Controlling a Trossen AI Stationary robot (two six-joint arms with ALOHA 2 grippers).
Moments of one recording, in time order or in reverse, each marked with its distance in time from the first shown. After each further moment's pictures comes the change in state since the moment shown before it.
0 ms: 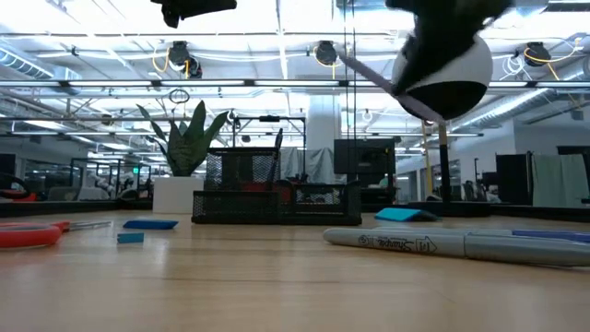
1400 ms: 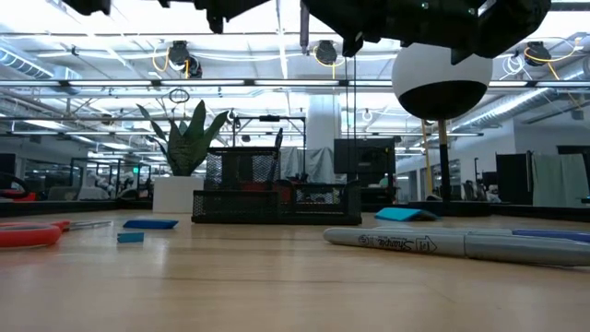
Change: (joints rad) left arm 0.086 0.244 0.000 0.397 0.293 0.042; right arm -0.224 0.164 -0.296 1.439 -0.486 -0.302
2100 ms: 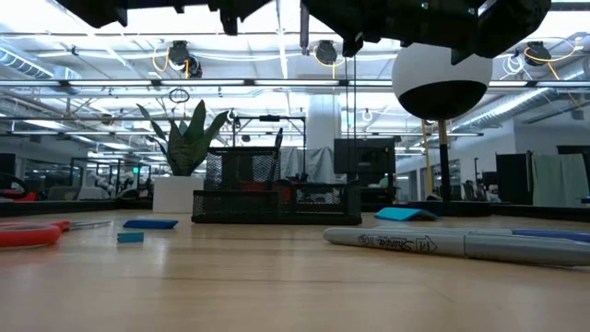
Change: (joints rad) left arm 0.017 0.094 0.003 0.191 0.076 -0.027; right arm 0.000 0.000 0.000 -0.004 0.001 -0.003
